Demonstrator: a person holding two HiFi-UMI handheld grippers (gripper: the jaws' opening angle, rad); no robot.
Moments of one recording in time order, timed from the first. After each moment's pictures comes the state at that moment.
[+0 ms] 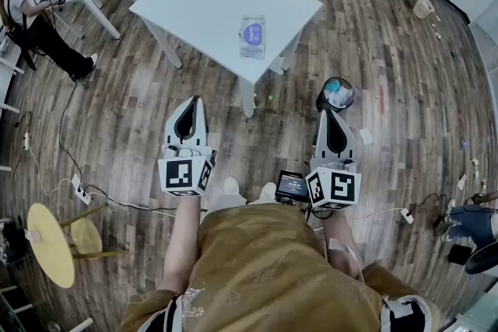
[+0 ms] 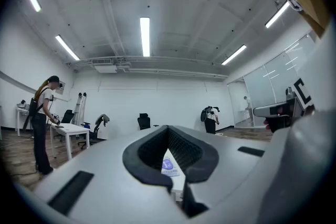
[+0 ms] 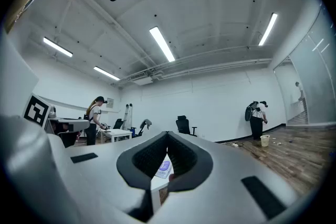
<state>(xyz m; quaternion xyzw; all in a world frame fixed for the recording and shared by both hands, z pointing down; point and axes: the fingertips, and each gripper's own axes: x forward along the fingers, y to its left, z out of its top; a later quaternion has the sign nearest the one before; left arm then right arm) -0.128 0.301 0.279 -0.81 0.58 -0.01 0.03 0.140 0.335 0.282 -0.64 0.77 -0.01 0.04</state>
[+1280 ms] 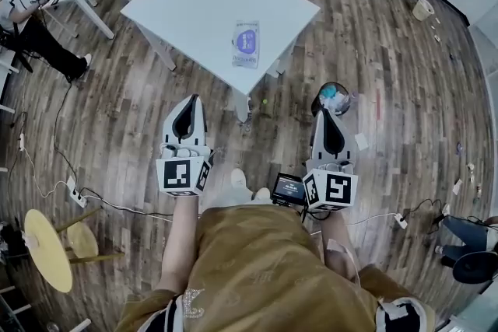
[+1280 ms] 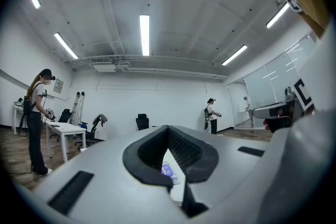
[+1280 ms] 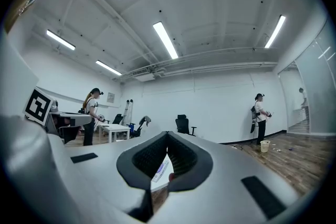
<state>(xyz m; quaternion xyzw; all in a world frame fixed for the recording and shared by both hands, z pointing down) -0.103 0.238 0.286 -0.82 0.57 0.00 0.03 0.157 0.277 0.285 -0.64 0.77 0.01 0.01</state>
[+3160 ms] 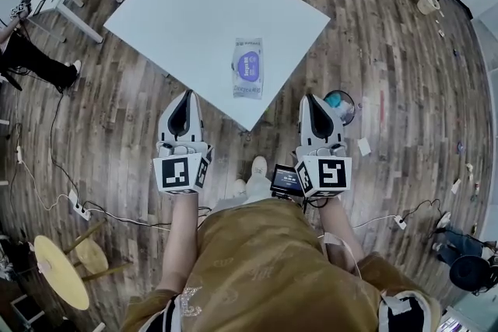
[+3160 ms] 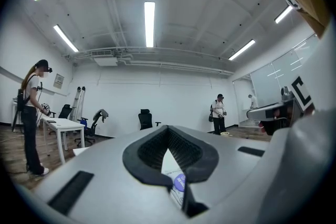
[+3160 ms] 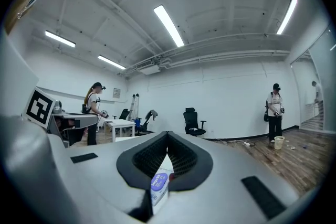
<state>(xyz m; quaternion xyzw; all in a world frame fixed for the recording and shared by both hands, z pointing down) -0.125 0.056 0.307 -0.81 0.58 -0.01 0.01 0.109 0.078 0.306 -0.60 0.80 -0.02 -0.01</state>
